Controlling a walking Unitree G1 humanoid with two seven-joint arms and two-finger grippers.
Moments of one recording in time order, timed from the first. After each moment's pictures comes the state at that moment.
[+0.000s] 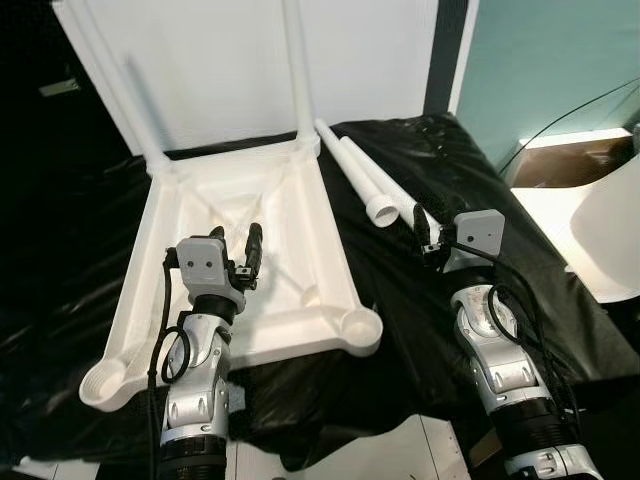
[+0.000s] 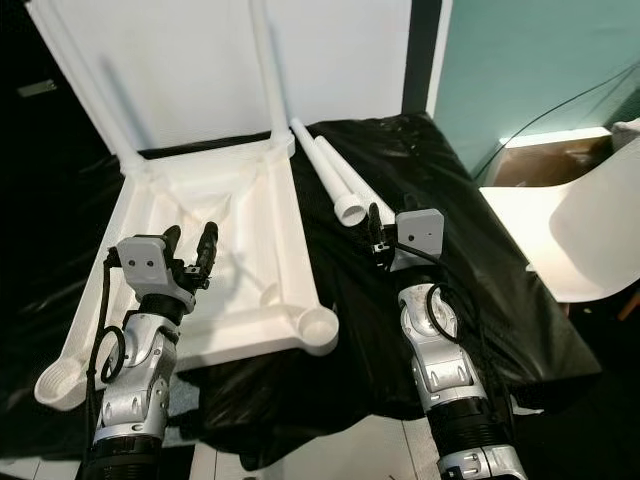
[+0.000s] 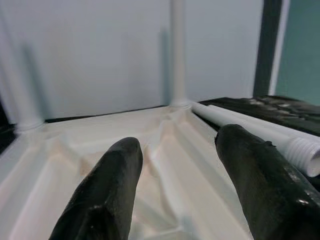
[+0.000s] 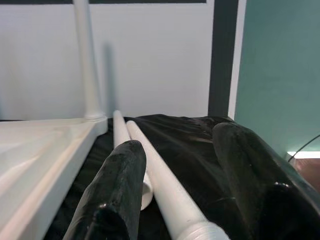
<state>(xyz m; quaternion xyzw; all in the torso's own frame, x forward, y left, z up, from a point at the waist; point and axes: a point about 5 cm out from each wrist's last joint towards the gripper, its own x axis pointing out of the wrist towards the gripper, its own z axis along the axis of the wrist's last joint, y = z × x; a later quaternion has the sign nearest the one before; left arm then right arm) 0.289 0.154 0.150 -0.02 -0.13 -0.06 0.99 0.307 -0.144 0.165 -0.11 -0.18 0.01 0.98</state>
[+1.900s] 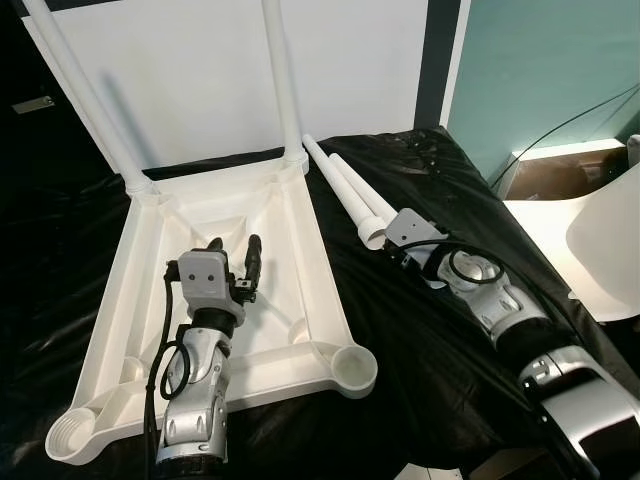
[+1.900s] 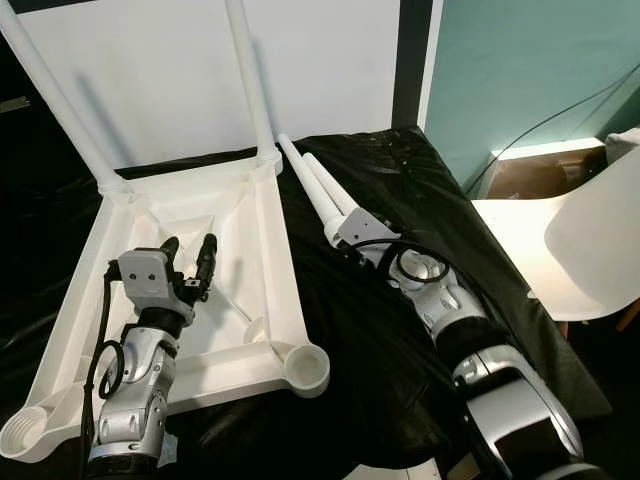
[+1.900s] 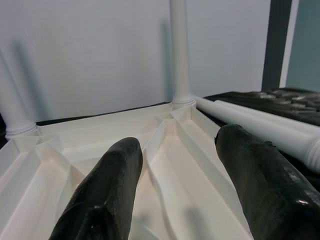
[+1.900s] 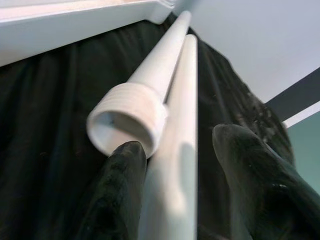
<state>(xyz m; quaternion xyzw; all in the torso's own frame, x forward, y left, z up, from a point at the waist) 0.274 0.159 0.142 0.00 -0.12 -0.04 0.99 0.373 -0.130 0.145 -0.44 -0.02 0.22 0.87</state>
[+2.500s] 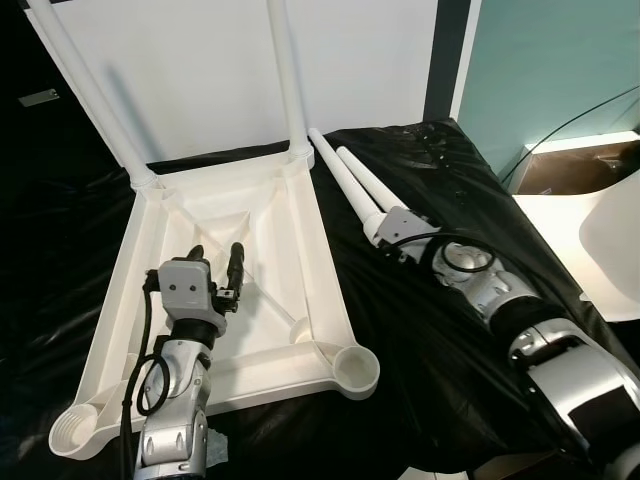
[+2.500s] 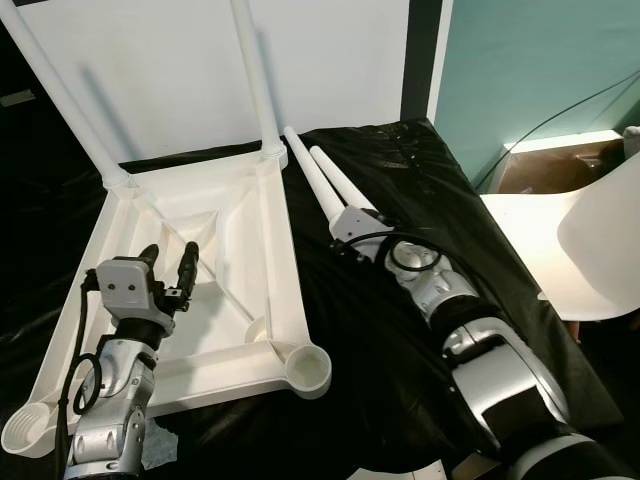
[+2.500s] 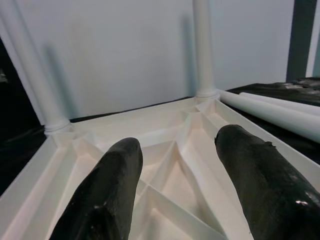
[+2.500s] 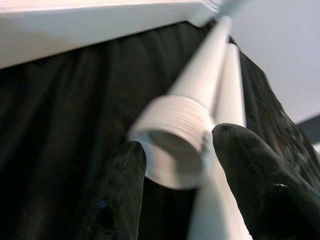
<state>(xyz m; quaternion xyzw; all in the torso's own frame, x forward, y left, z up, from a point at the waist) 0.260 0.177 0.150 0.02 -0.13 -0.02 0.99 0.380 -0.113 0.135 -0.48 -0.01 0.26 0.84</state>
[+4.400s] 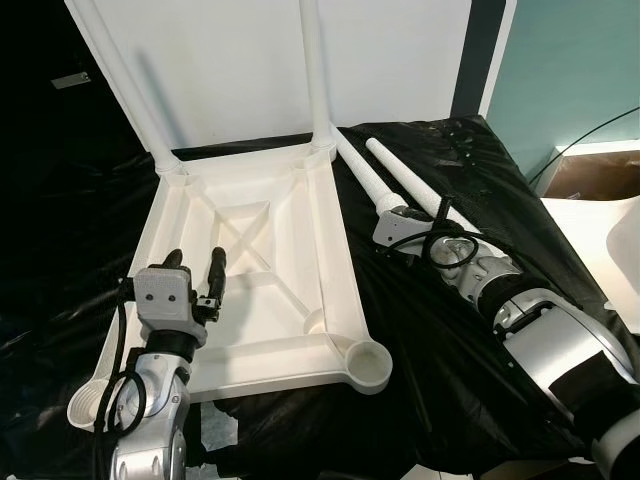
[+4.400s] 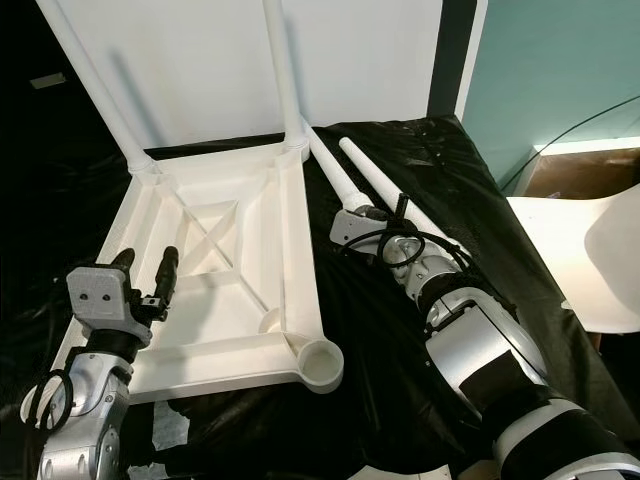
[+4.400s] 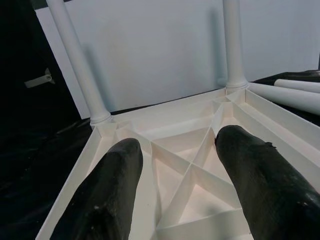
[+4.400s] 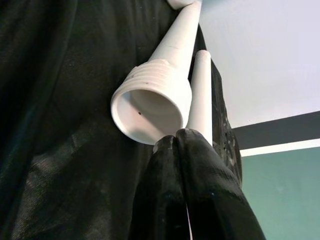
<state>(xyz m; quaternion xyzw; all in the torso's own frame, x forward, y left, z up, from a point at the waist) 0.238 0.187 0.160 0.06 -0.12 -0.01 0.99 0.394 -0.123 0.138 -0.62 -0.01 0.16 0.77</state>
